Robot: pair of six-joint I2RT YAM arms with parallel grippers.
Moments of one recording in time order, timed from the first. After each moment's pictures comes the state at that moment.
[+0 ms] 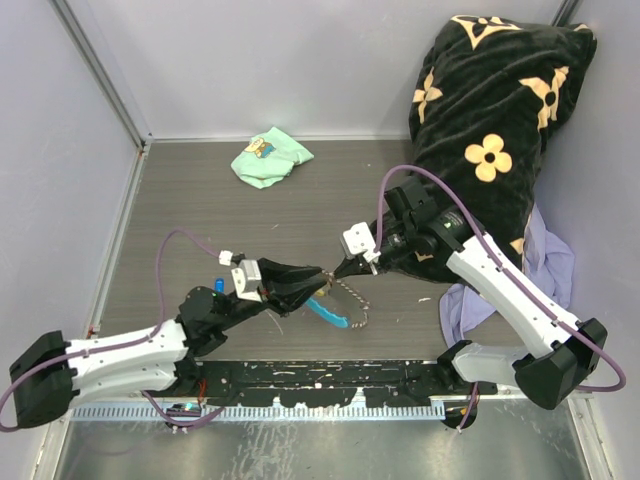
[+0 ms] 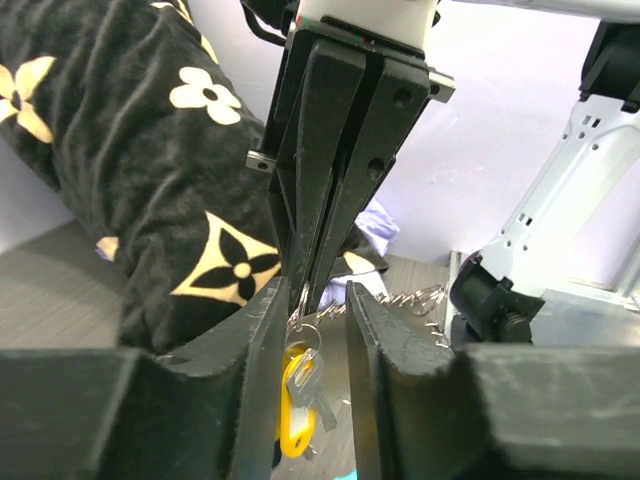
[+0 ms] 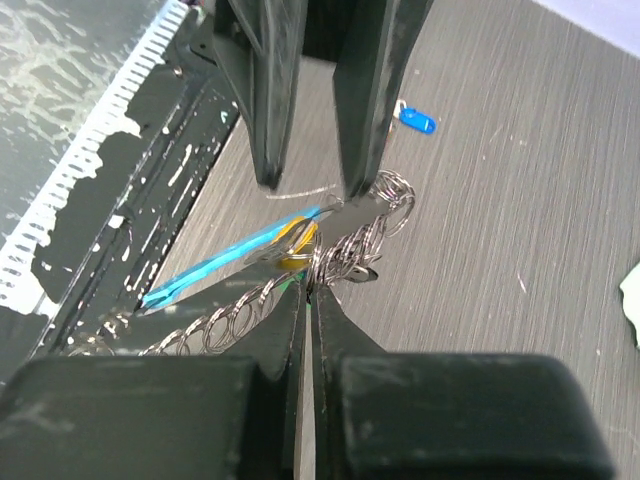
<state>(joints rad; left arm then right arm) -1.06 0.92 0.32 1.01 0.14 -0.14 0.60 1.22 1.25 -0.93 -1.04 -1.11</state>
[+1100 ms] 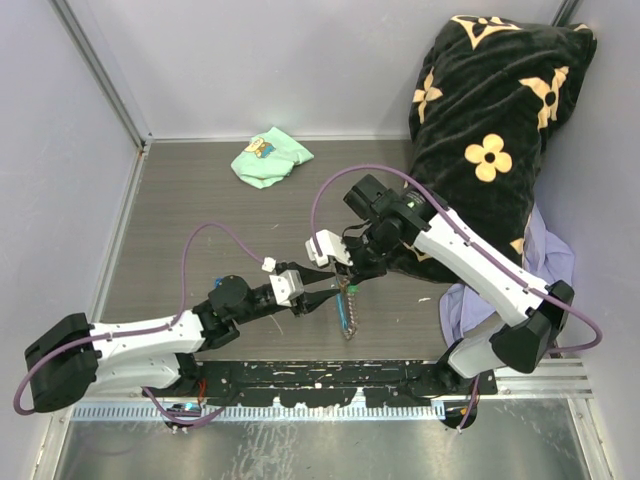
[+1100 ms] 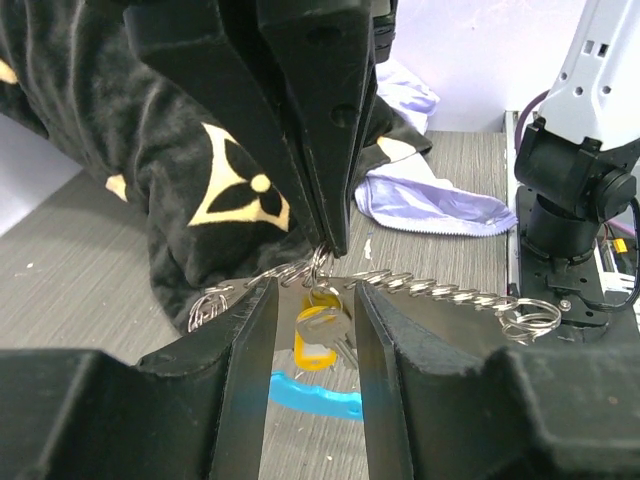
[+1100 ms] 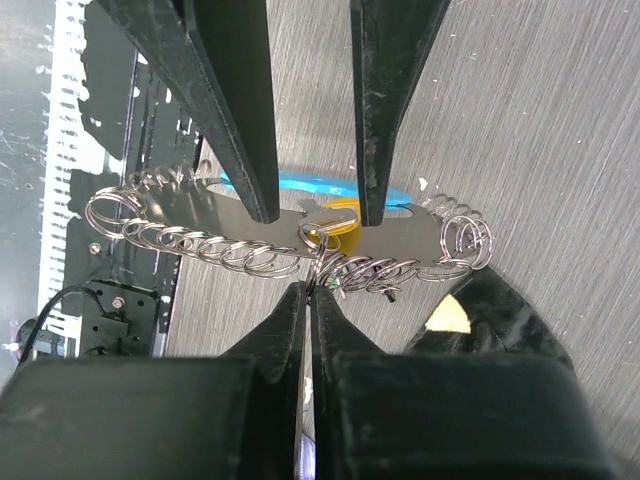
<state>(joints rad) -1.06 1.06 0.39 0.82 0.20 0.12 0.77 1.44 1.53 -1.35 -0.51 -0.98</state>
